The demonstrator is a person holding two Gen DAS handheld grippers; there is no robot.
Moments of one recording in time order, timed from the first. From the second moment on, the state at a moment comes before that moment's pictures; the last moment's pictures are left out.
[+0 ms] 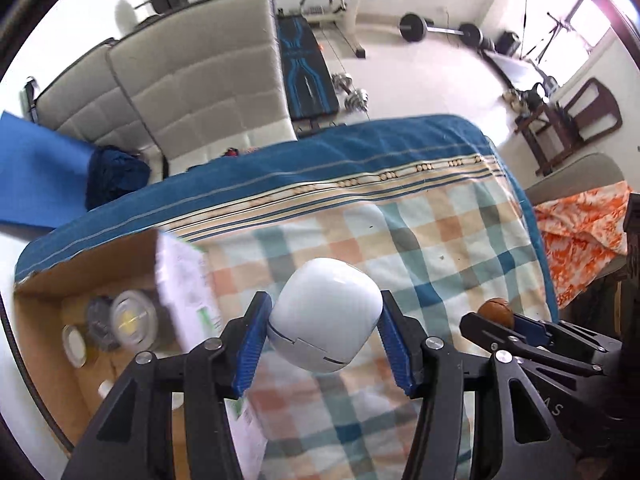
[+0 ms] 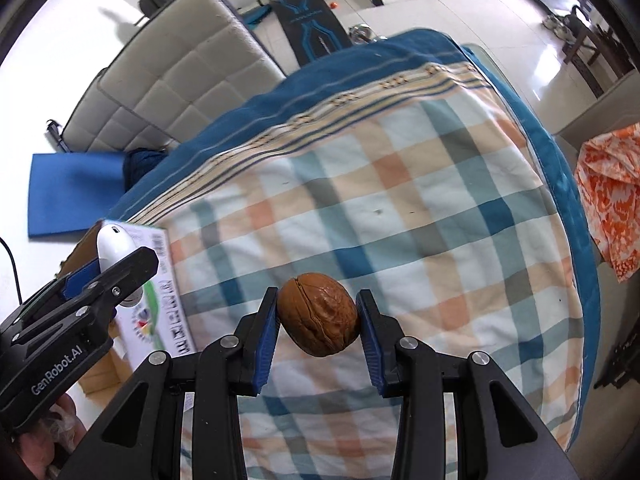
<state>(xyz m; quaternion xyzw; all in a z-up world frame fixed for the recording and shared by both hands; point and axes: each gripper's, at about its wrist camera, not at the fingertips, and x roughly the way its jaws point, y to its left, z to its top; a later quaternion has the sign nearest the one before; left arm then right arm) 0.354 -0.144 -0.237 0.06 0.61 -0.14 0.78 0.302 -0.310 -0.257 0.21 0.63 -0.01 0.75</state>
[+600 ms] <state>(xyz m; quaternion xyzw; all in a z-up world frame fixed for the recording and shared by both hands) 0.266 0.077 -0.180 -0.04 0.59 -0.06 0.81 0.245 -0.089 -0.195 0.14 0.62 0.13 0.76</state>
